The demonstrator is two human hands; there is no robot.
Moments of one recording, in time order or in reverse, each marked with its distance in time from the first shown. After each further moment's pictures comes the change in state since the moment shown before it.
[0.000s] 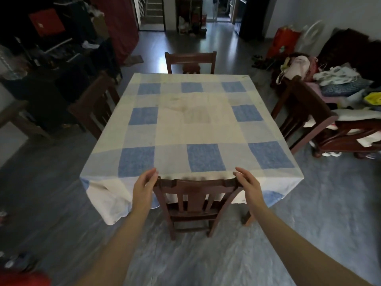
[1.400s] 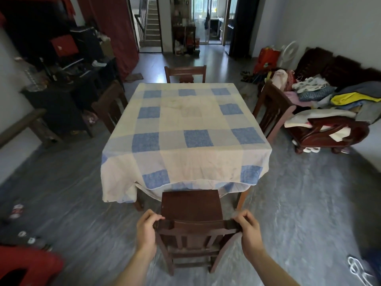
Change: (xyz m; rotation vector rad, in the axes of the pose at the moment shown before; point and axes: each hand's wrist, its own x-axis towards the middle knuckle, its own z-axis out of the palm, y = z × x) left_hand -0.298 -0.045 -0.071 -0.348 0.121 -0.272; right_hand -0.318 0.071 -0.074 0.140 0.063 0.060
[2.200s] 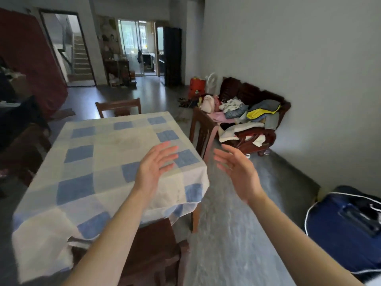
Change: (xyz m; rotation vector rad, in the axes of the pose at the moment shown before) left_hand -0.069 0.187 0.265 -0.087 -0.902 0.245; right_hand 0.004 -0.282 -0.094 0.185 -0.057 -0.434
